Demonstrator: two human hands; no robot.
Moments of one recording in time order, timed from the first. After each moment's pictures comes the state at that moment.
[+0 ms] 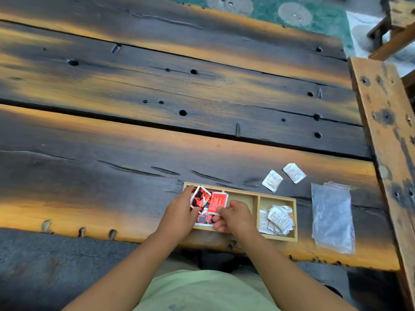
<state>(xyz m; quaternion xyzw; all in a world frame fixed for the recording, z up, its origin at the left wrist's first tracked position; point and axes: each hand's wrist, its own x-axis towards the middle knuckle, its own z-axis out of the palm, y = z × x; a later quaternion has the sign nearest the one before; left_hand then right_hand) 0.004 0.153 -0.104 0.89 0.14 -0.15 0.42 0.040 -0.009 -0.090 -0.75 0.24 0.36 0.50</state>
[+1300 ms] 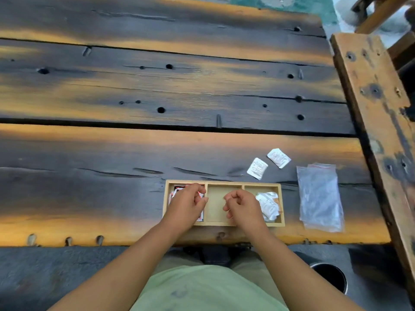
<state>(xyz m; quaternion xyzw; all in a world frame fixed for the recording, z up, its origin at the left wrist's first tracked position) 0.026 0.102 -0.093 0.88 0.08 -0.16 0.44 0.038 -0.074 -0.082 -0.81 0.20 0.24 0.50</state>
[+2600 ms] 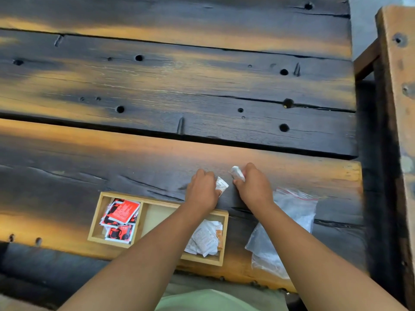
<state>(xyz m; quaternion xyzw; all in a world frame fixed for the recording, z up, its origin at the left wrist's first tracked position) 0.171 -0.097 -0.141 0.93 0.17 -0.22 0.23 0.216 -0.235 -0.133 -0.94 0.04 0.24 0.24</state>
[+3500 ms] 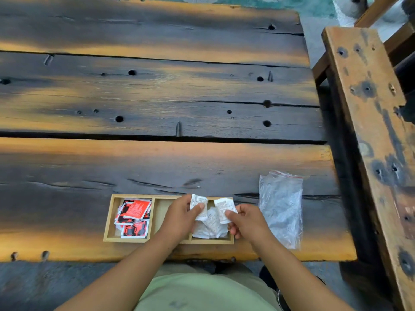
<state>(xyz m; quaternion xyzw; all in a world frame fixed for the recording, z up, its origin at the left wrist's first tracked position) 0.065 -0.033 -0.081 0.77 0.21 -0.22 0.55 0.082 -0.224 -0.075 -0.75 0.24 0.35 0.51</state>
